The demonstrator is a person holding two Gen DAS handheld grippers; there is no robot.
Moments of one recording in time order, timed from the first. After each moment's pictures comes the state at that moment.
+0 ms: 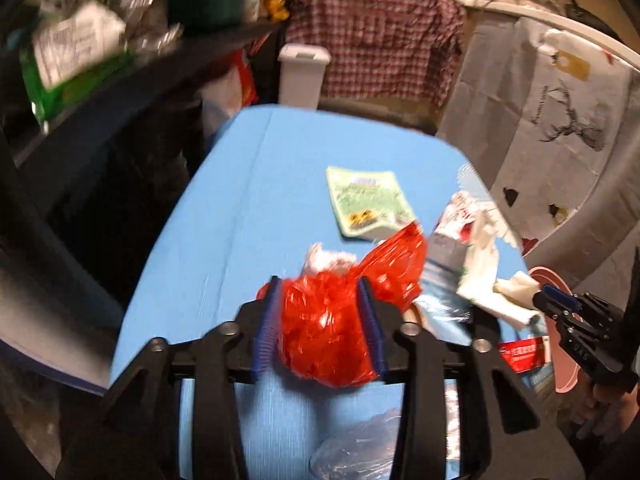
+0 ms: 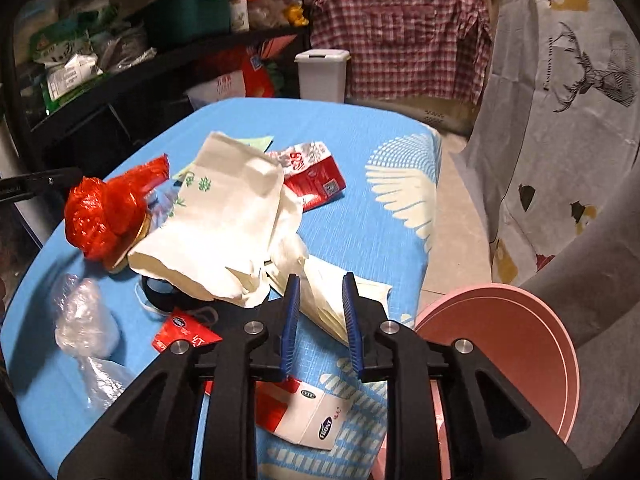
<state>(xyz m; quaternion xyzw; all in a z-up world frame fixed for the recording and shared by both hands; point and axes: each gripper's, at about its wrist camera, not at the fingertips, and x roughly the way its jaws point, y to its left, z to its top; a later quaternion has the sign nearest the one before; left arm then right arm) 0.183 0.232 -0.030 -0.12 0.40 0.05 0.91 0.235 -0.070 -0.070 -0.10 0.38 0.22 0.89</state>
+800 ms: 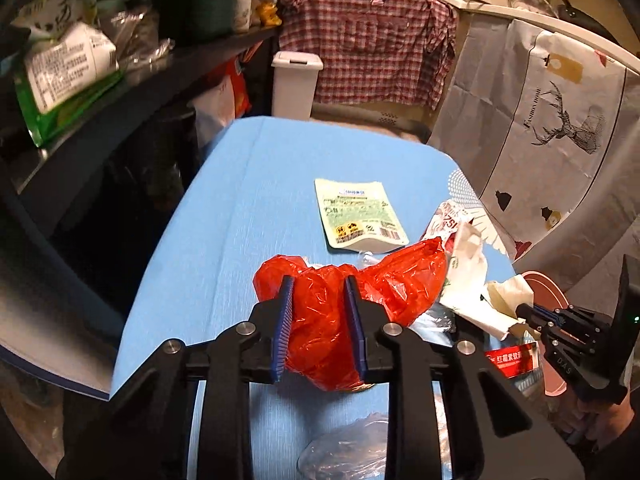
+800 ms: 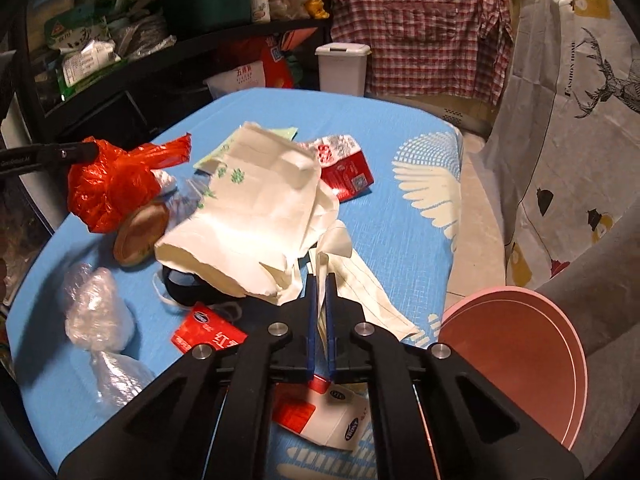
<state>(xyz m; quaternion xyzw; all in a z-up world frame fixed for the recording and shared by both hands) 0.180 0.225 -0.007 -0.11 0.39 0.04 0.91 0.227 -0.062 -0.065 -0.11 0.38 0.24 0.89</state>
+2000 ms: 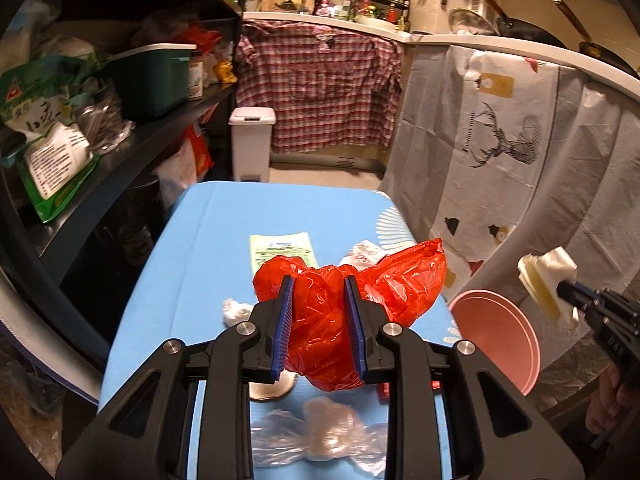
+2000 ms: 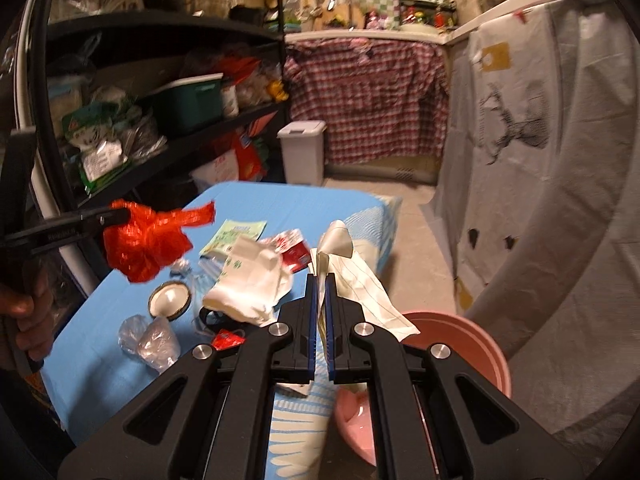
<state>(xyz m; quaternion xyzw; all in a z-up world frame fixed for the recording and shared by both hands) 0.147 0.151 0.059 -0.07 0.31 -0.01 0.95 0.149 -0.153 0.055 -0.05 0.27 0.18 0.94</state>
